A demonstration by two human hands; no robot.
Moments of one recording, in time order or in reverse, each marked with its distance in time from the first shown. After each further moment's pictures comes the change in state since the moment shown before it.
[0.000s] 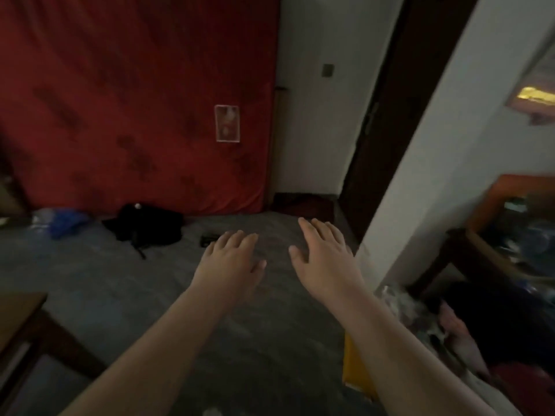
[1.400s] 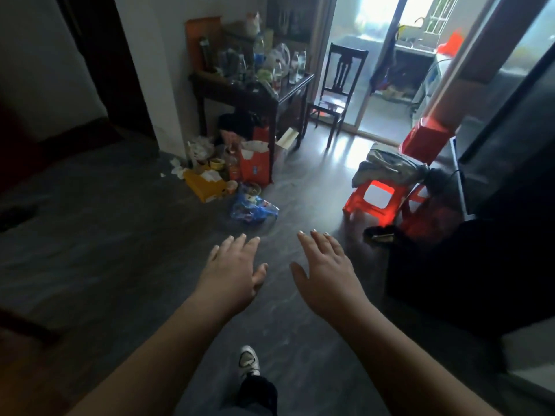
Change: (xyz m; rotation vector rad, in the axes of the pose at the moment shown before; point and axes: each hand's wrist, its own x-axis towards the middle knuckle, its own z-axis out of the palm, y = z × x) left_hand -0.793 -0.155 -0.026 0.003 -0.496 0.913; right_hand -0.897 -0.426 0.139 -0.030 0.217 1.011
